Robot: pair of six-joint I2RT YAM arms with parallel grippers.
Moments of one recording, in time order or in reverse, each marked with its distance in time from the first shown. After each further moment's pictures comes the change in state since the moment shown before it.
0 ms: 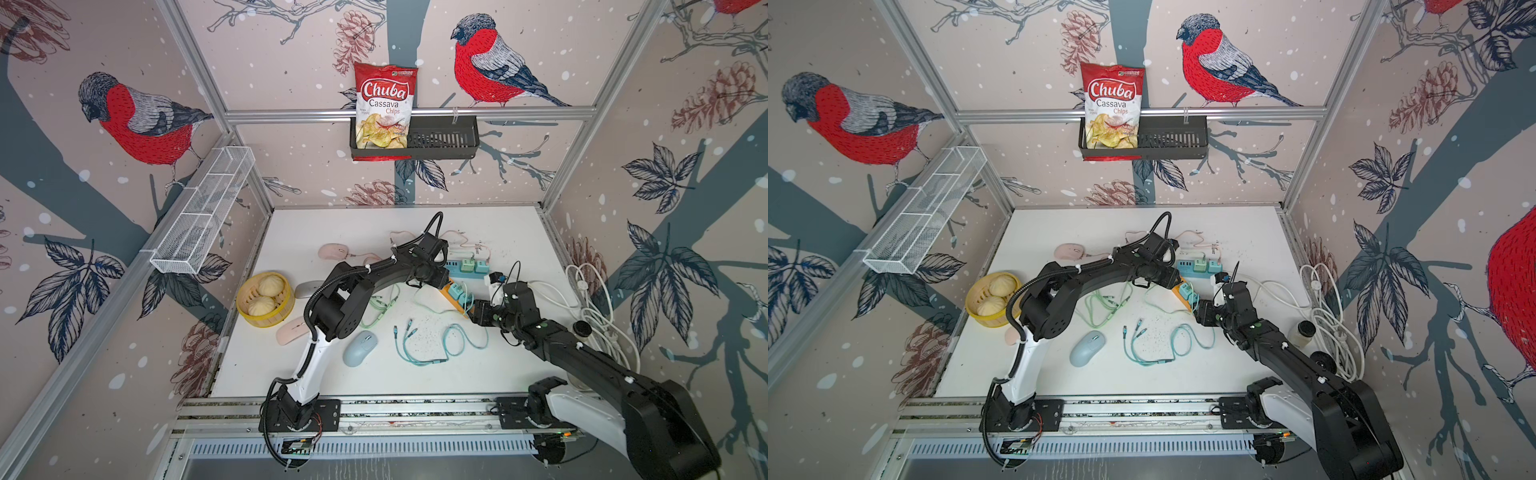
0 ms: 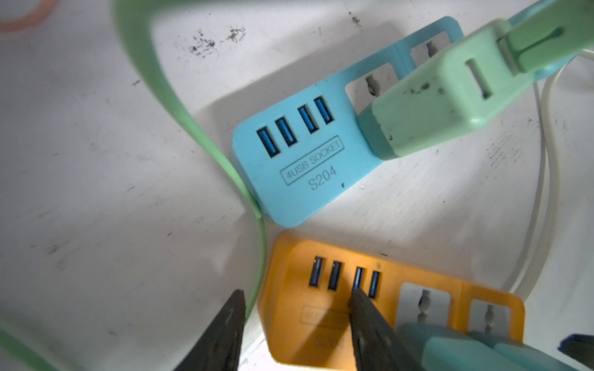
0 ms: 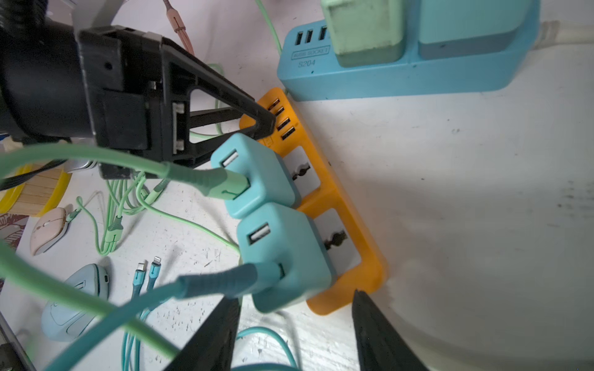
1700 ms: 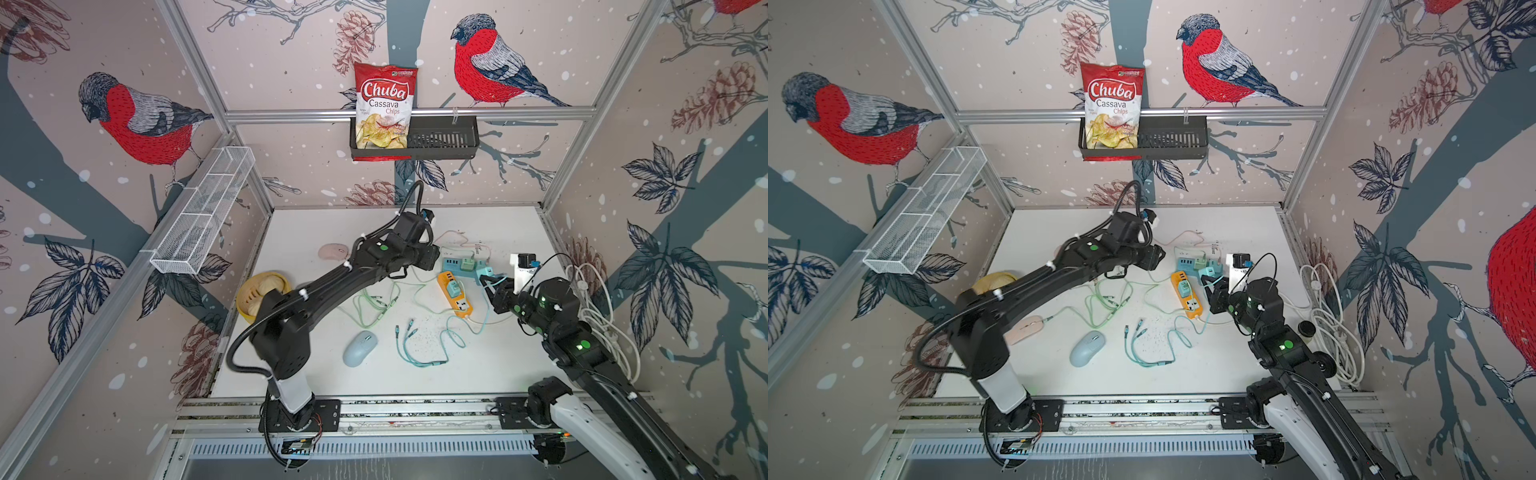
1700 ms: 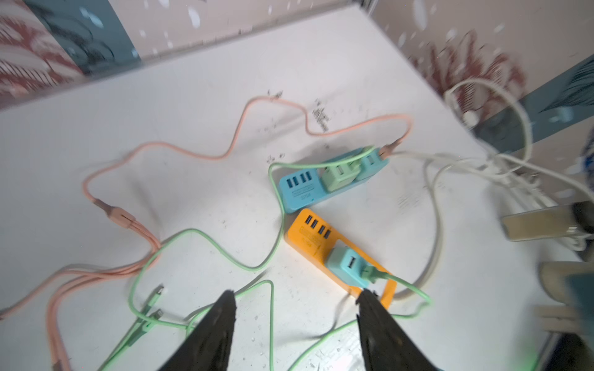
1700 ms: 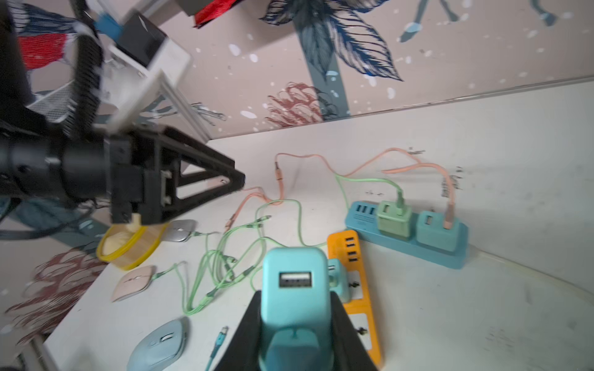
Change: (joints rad) left arm 0.002 -0.578 -0.186 -0.021 -0.158 0.001; right arm 0.047 -0.395 0.196 -0.146 0.026 -0.053
